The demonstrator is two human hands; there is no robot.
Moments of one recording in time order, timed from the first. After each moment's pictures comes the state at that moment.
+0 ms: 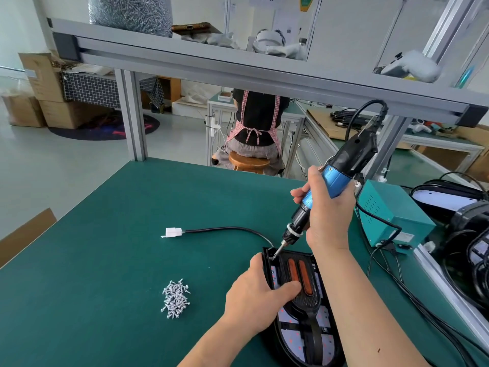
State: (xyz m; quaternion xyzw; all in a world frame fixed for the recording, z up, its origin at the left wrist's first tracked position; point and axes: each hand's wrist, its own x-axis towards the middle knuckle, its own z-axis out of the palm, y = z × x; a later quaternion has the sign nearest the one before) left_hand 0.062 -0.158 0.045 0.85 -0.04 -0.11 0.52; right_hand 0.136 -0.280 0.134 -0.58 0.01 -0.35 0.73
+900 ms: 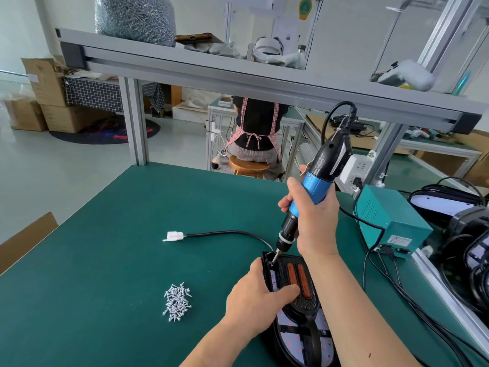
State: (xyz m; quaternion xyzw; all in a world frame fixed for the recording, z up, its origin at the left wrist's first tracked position) left_hand 0.061 -0.157 0.048 0.84 -0.03 -0.12 0.53; right_hand 0.131 -0.266 0.132 -0.61 -0.04 -0.31 0.73
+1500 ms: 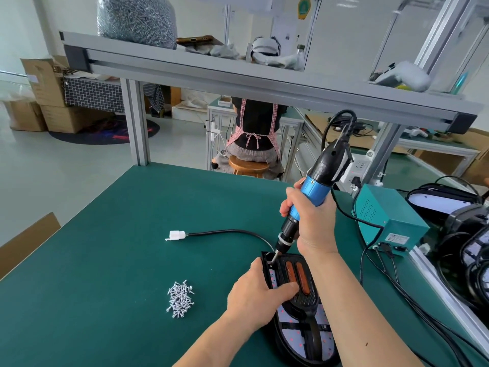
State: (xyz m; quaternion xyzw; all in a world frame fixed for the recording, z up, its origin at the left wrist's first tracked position) left_hand 0.063 -0.156 0.046 0.83 -0.04 -0.14 0.54; right_hand 0.130 -0.269 0.127 -0.59 -0.05 -0.28 0.75
